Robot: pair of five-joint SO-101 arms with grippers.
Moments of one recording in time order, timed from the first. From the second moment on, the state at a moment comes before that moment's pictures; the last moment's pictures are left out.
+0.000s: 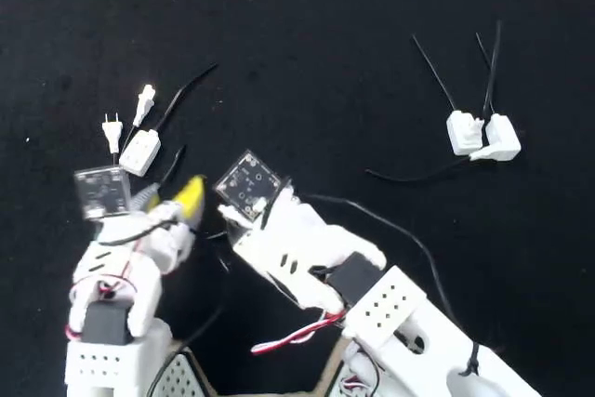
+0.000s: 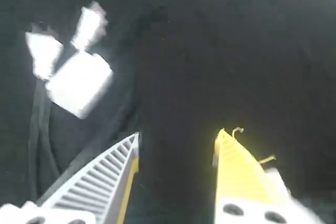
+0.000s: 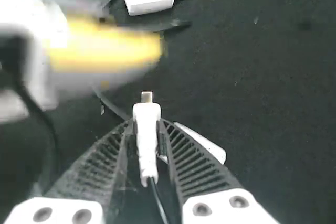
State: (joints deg) left arm -1.5 -103.9 88.7 50.7 12.5; right arm -43.0 -55.9 69.1 39.1 6.6
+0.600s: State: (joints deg) left arm -18.7 -103.9 93.8 50.2 12.5; right arm -32.2 -48.6 53.0 54.1 6.6
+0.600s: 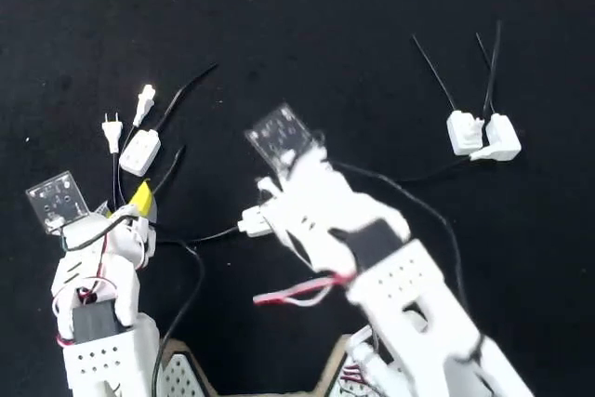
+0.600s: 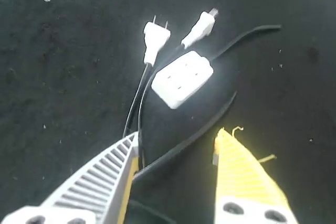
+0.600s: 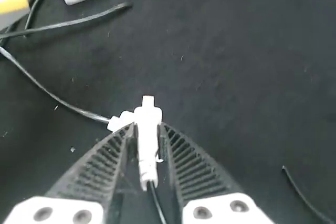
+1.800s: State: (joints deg) left arm -18.7 -103.9 94.8 50.2 12.4; right arm -25.7 23.8 -13.8 99.1 -6.8
